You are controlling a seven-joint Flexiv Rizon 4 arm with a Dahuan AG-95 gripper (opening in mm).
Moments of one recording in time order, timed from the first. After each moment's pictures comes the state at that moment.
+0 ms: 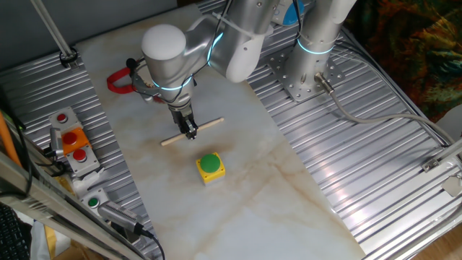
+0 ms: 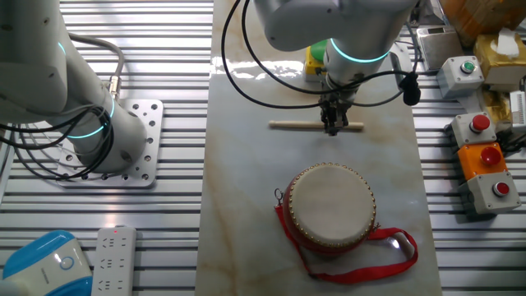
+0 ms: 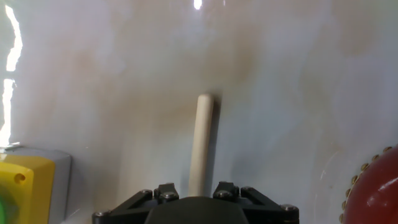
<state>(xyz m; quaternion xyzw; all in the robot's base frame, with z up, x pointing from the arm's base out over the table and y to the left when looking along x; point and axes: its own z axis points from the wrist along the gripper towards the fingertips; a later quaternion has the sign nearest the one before) 0.508 0.047 0.018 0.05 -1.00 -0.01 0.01</state>
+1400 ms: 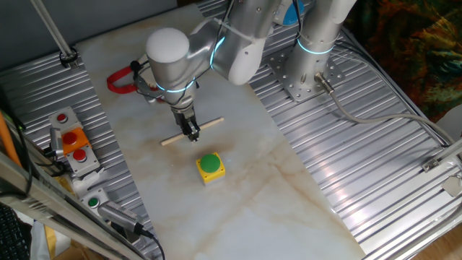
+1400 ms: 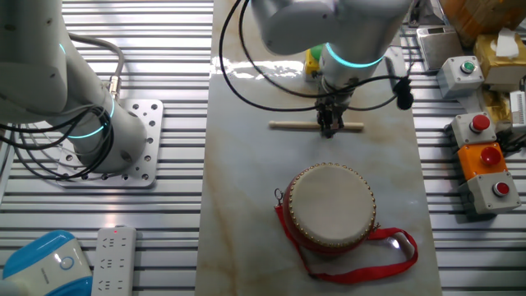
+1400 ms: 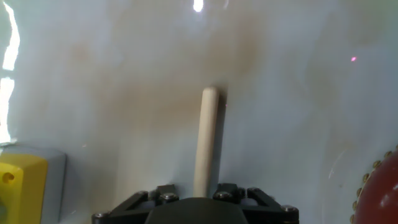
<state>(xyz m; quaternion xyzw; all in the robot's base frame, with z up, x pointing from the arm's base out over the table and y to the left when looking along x) 0.502 0.048 0.004 0.05 -1.00 -0.01 0.01</state>
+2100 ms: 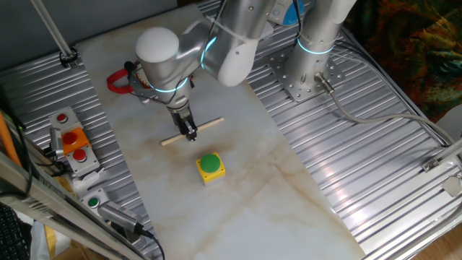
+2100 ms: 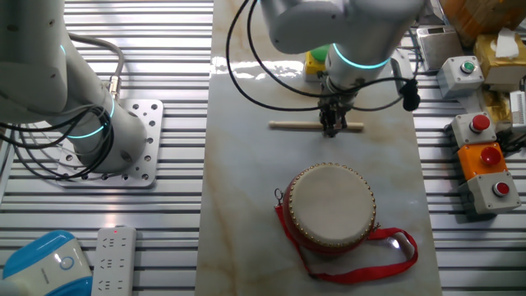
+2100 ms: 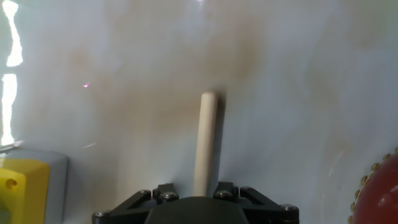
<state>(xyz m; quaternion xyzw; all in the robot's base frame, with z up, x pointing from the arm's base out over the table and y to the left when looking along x) 0.505 0.047 0.007 0.04 -1.00 -0.01 0.02</state>
